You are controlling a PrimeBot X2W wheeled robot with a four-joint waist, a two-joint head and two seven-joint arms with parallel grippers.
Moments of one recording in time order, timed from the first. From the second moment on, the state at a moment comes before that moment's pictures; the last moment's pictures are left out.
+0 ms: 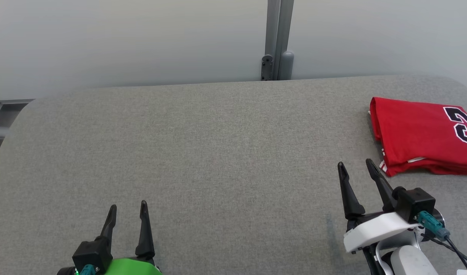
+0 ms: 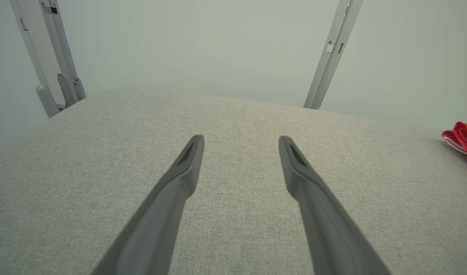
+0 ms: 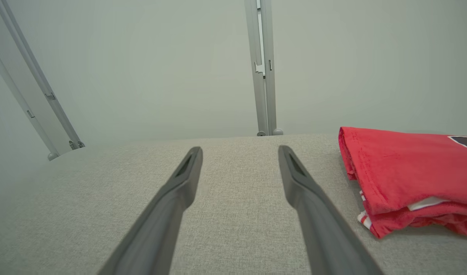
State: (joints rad) left arm 0.06 0.09 -0.18 0.19 -0.32 0.07 -0.26; right arm -0.08 -0.05 0.07 0.20 0.20 0.13 -0.24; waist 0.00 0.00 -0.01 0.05
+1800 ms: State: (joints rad) left arm 0.03 0.08 -0.10 0.22 -0.74 0.01 -0.14; right arm -0.03 -0.05 0.04 0.24 0.67 0.13 -0.13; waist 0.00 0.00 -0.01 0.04
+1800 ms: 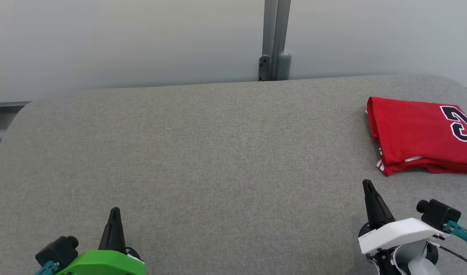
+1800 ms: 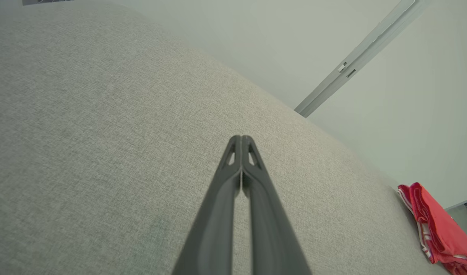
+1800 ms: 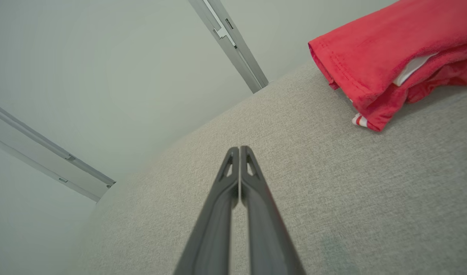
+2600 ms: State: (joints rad) left arm -0.01 0.07 -0.03 0.23 -1.02 -0.04 -0.06; right arm -0.05 -0.06 0.00 0.24 0.99 0.13 -0.06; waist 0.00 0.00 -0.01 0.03
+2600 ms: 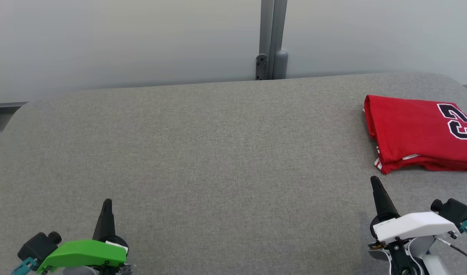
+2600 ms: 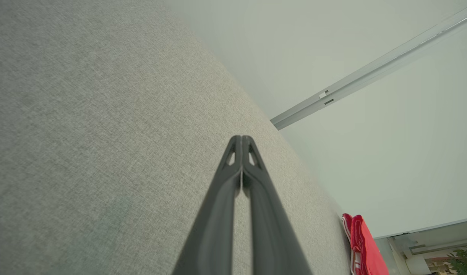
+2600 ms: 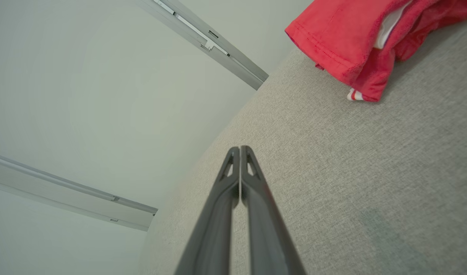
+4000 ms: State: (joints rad) left arm -0.07 0.06 0.06 0.24 -1.39 -0.09 0.05; right arm -0.09 -0.06 -0.06 0.24 1.39 0.13 0.04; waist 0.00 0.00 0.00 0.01
